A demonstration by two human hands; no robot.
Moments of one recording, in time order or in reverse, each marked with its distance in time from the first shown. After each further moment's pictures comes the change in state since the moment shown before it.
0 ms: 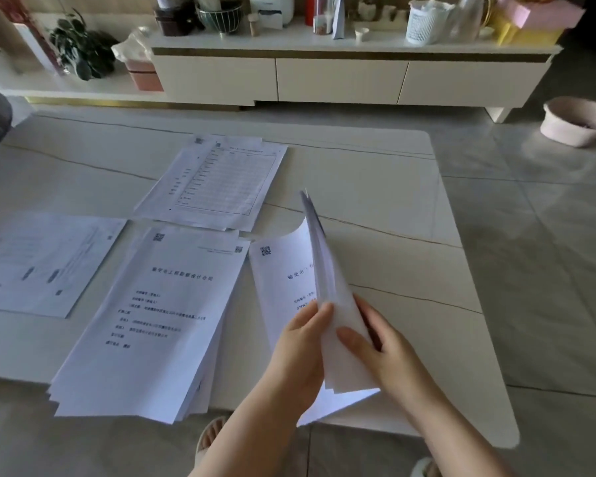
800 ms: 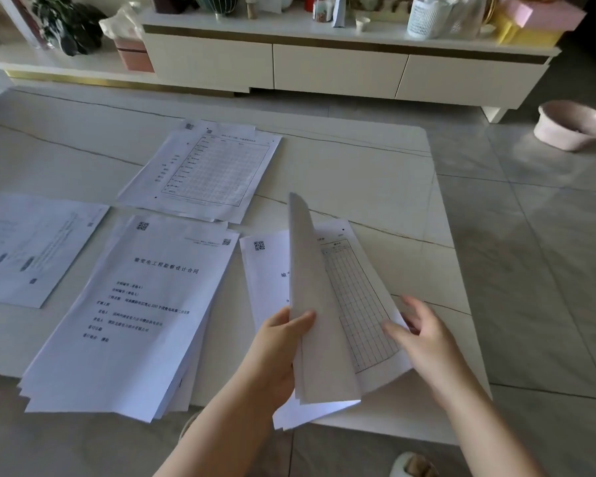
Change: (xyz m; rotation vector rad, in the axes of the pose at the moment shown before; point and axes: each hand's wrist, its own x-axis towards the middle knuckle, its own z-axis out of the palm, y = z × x) left_hand 0.004 0.006 -0.009 0.023 0.070 -0.091; right_hand 0.012 0.009 -0.054 -0.227 0.320 0.229
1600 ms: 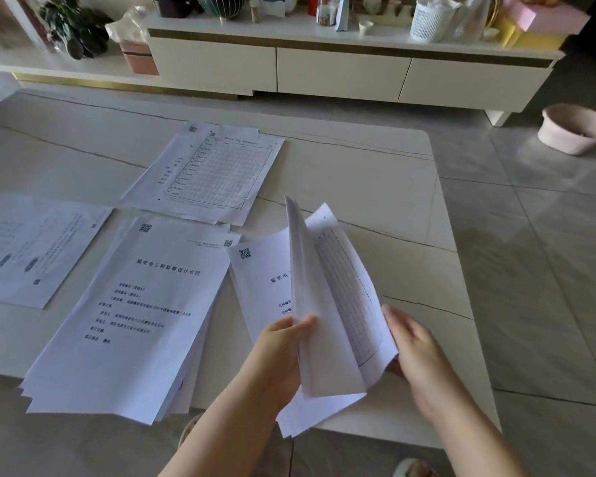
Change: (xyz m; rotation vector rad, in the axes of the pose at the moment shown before) left_hand 0.004 -0.002 0.001 -0.021 0.070 -0.066; right_hand -0.012 -0.009 0.017 0.235 -0.142 0.010
